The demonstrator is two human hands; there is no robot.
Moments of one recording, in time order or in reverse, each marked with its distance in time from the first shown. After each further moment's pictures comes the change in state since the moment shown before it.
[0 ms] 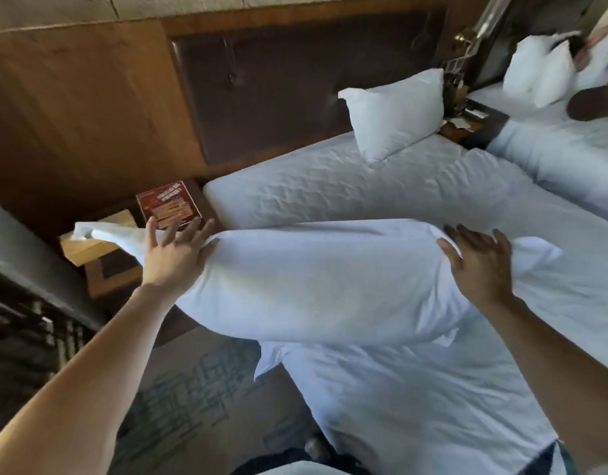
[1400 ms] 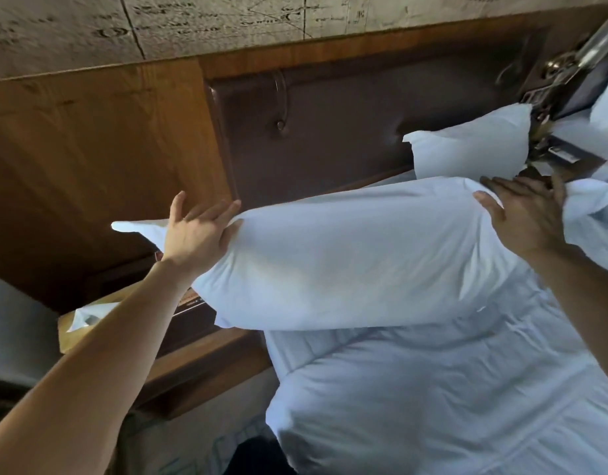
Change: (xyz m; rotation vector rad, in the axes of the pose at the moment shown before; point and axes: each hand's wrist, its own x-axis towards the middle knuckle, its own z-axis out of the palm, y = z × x) left_hand 0.359 -0.137 0.026 0.024 0.183 0.055; right_hand 0.399 -0.052 0.246 -0.021 -0.008 -0.059
